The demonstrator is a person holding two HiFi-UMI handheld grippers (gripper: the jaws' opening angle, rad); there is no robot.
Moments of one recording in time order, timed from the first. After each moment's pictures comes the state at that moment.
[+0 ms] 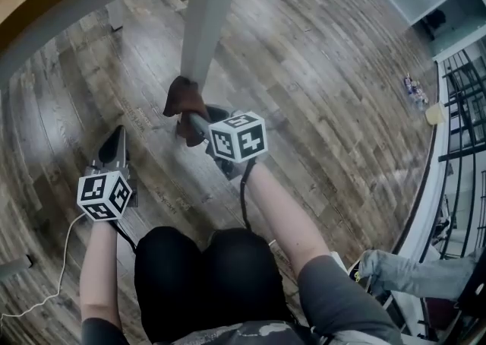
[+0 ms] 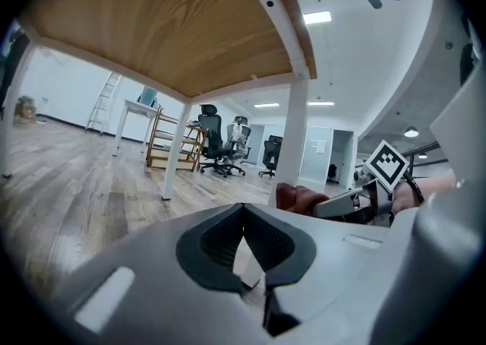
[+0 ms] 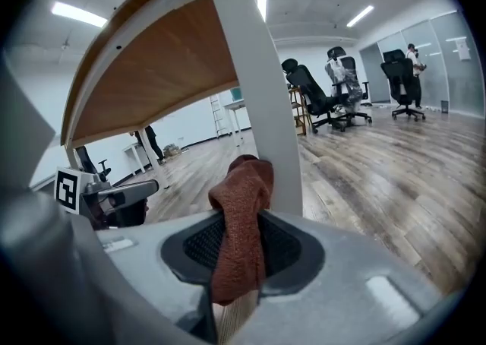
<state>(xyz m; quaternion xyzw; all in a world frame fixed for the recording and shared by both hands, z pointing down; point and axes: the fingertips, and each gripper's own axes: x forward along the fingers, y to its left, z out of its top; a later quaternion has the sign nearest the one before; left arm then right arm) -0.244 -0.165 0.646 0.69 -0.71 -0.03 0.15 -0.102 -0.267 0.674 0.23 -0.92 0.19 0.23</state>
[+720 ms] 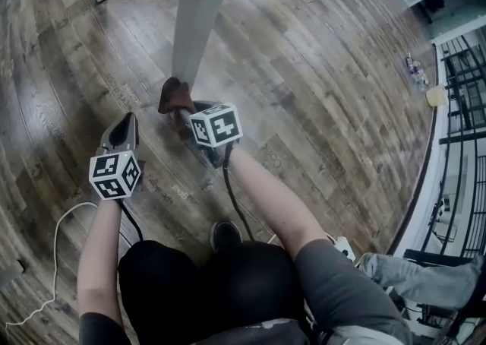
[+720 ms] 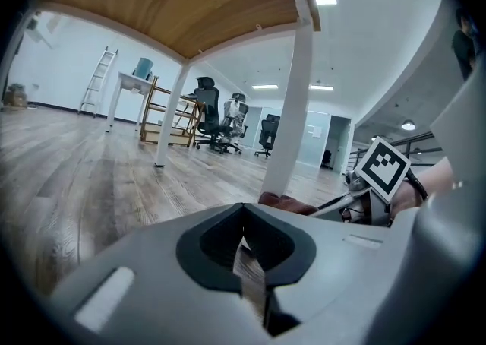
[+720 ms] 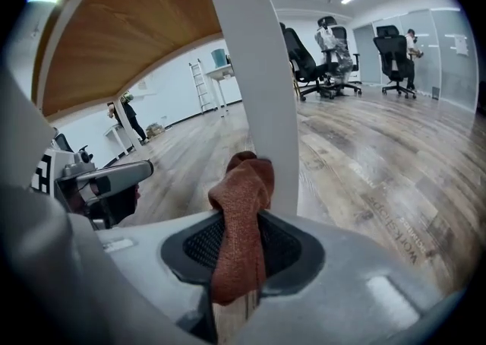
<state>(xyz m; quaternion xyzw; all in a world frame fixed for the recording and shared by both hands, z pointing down) -0.217 -0.197 0.787 0.70 -0.68 0.01 0.20 -0.103 -0.268 0.845 0.26 -0.89 0.22 0.32</state>
